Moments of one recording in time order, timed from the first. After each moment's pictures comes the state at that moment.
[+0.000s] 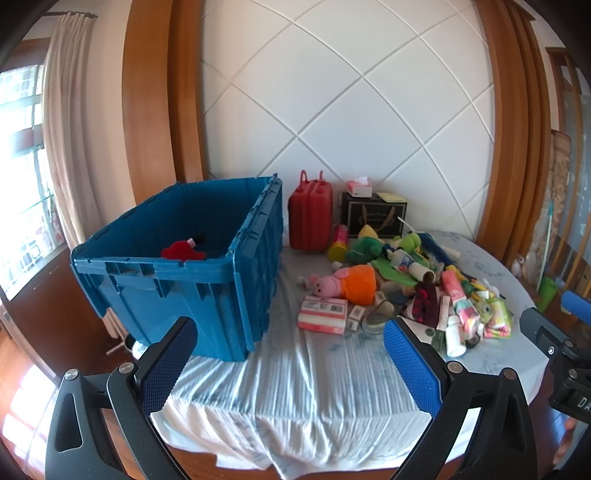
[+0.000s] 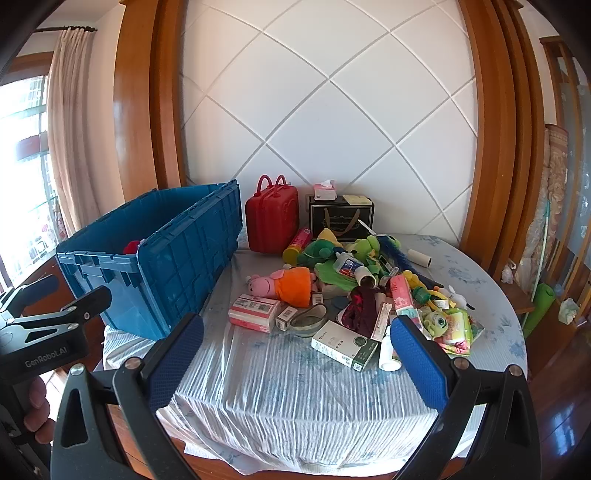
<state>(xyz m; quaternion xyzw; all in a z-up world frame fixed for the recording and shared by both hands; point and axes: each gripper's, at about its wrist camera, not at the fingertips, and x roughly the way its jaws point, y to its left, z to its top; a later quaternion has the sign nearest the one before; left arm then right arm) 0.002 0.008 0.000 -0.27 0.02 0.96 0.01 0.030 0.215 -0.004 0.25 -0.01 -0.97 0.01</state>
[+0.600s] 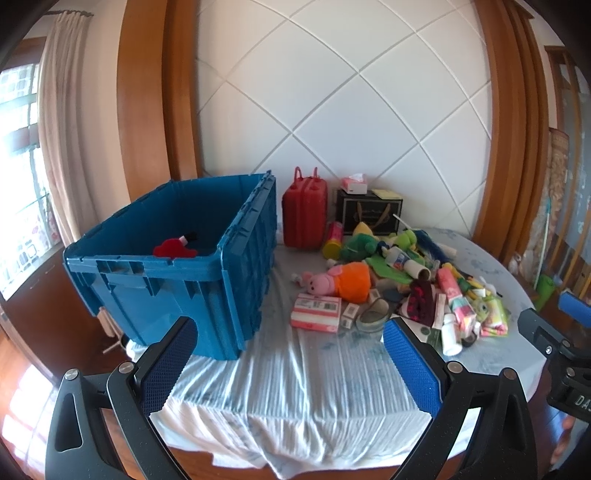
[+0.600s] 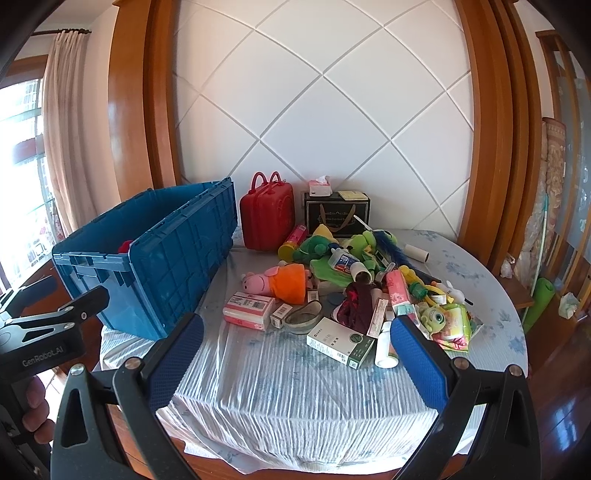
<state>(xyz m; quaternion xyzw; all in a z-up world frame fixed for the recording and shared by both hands) -0.007 0.020 -0.004 -0.27 0.02 0.96 0.01 0.027 0.225 -0.009 0.26 -0.02 -0.97 0.00</state>
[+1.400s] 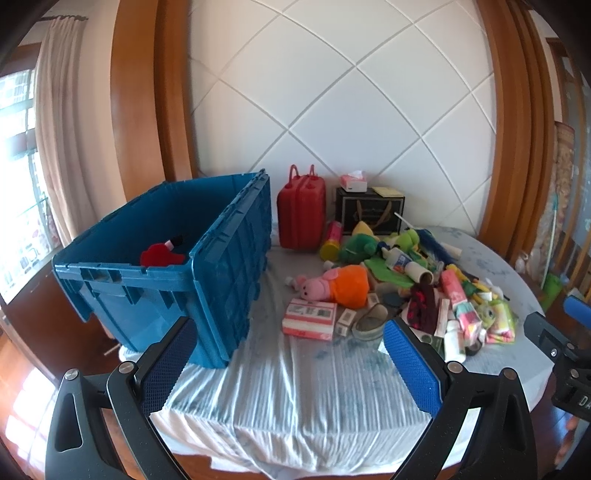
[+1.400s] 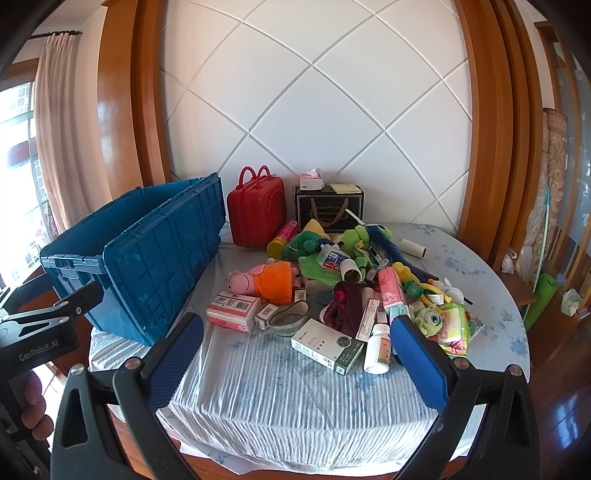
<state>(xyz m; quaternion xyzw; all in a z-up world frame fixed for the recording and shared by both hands) -0.044 0.058 -0.017 -0.28 0.03 0.96 0.00 -0.007 0.269 -0.022 0.27 -0.02 -0.96 0.00</state>
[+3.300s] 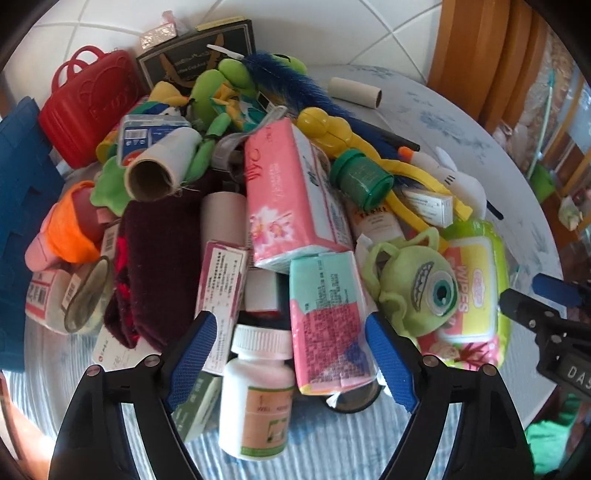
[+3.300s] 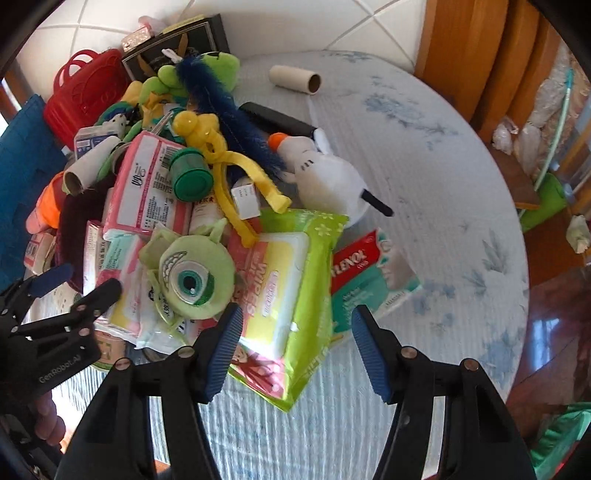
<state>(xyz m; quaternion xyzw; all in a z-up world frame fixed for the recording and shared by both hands) -0.273 0.472 -0.262 -0.52 0.10 0.84 0.11 -0.225 0.648 -0.250 0.55 -0.07 -0.83 -0.03</state>
